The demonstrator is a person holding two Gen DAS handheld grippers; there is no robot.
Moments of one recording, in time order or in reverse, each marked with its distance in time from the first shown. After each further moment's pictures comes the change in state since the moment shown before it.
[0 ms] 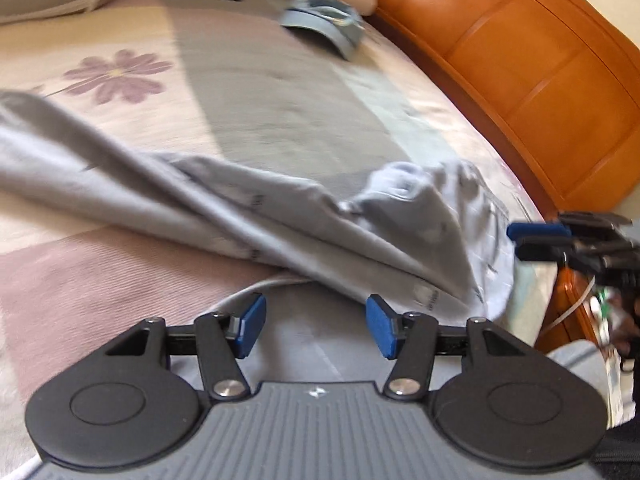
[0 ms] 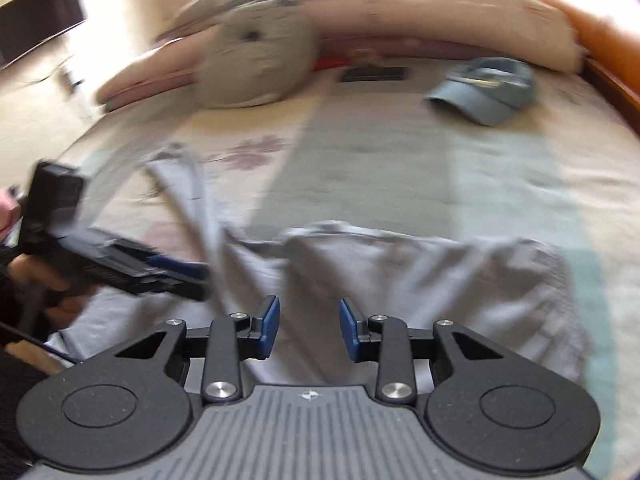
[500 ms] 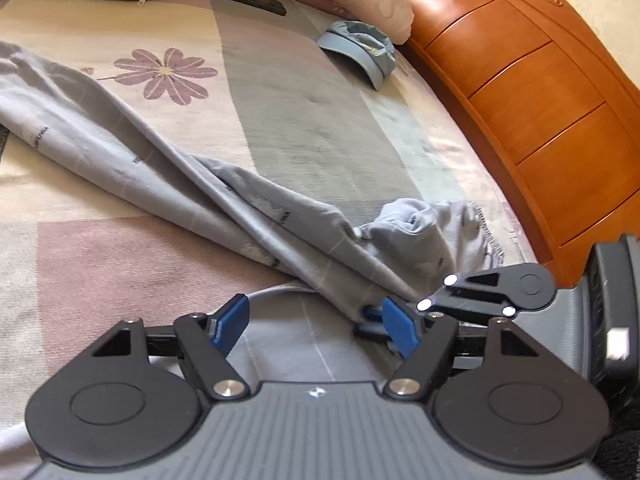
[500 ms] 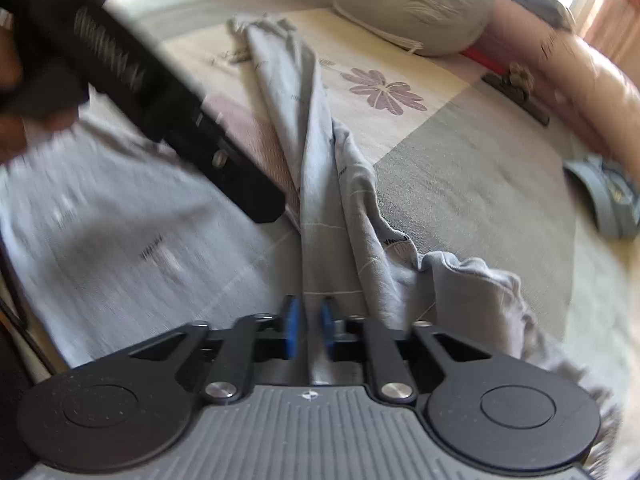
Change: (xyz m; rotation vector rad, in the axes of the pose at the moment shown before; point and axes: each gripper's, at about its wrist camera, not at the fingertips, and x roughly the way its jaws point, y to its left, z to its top) left arm -0.024 0.008 0.002 -0.132 -0.042 -0.023; right arm 0.114 0.105 -0.009 -0.540 0.181 -0.109
